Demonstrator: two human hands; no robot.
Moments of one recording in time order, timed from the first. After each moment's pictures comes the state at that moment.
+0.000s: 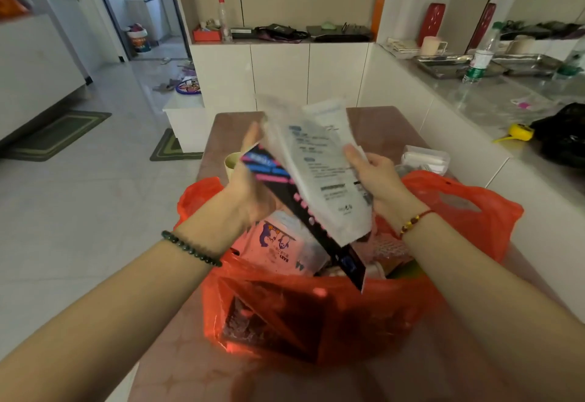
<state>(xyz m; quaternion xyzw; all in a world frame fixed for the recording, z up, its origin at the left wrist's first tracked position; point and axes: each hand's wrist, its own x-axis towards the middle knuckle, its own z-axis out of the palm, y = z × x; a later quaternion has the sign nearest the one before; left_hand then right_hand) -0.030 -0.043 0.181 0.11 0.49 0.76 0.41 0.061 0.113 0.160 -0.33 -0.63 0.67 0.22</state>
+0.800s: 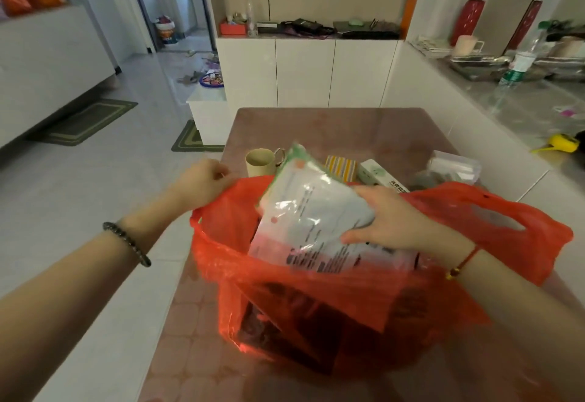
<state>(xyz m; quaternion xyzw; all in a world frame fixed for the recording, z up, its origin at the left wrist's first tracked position) -0.114 -0.116 0.153 0.29 0.93 0.23 0.06 0.079 0.100 0.154 -0.04 -0.94 0.35 0.04</state>
